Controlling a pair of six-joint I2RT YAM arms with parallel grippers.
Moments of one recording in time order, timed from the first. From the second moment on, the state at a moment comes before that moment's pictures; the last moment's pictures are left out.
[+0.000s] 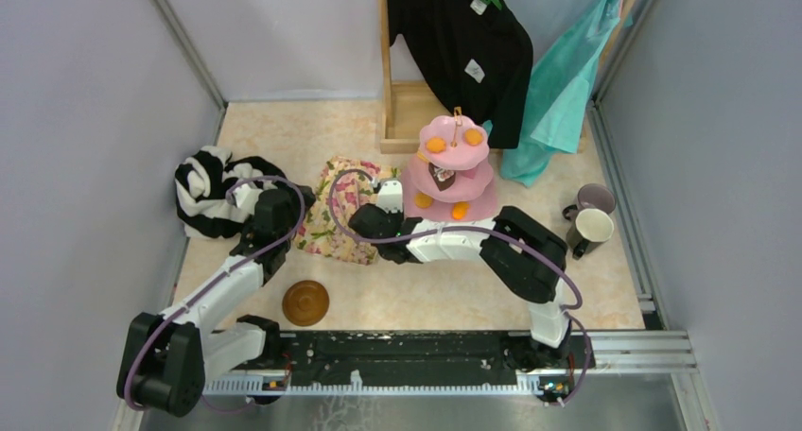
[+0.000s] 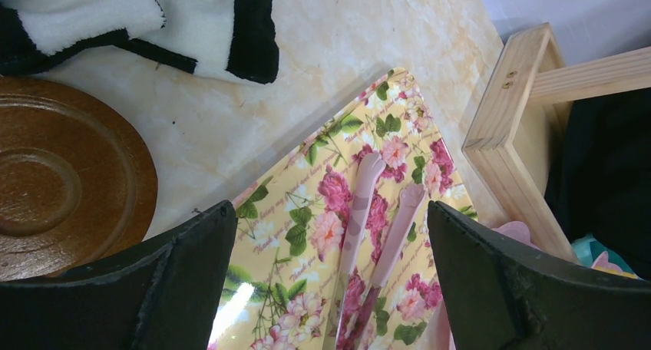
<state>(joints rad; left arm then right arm) -0.29 1.06 0.45 0.14 -0.46 -1.00 1.08 1.91 1.20 -0.18 0.65 0.75</state>
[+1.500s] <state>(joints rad) -0.29 1.04 0.42 0.15 -0.48 -1.05 1.03 2.04 1.32 -0.17 0.58 0.75</state>
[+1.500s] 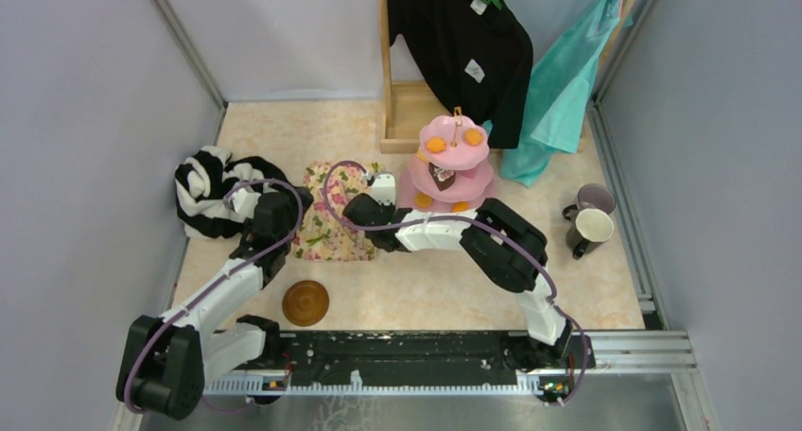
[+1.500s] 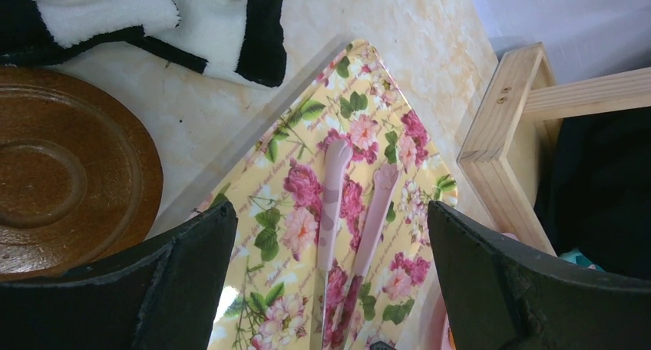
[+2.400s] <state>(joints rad) -0.29 1.04 0.42 0.15 -0.49 -1.05 0.92 2.21 1.61 -0.27 0.56 0.70</state>
